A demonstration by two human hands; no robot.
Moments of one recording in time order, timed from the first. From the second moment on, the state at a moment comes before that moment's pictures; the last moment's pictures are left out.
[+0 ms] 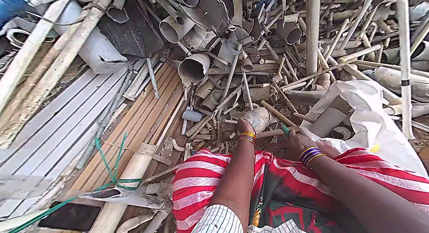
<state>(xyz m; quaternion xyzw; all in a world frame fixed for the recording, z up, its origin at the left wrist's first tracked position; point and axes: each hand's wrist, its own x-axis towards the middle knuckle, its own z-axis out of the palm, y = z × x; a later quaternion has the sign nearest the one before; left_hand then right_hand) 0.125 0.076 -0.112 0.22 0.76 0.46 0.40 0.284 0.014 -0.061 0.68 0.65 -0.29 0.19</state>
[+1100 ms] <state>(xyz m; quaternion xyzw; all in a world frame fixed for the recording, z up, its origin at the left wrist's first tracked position) 0.114 0.084 -0.136 -0.01 0.57 0.56 0.60 0.262 0.009 -0.055 0.63 0.68 -0.30 0.21</state>
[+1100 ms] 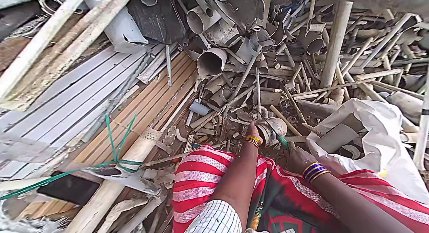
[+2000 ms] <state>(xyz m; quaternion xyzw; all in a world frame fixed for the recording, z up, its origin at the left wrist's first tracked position) 0.114 0.015 -0.023 0.30 0.52 0.56 0.57 0.266 0.018 -0.033 0.67 0.41 -0.55 -0.29</state>
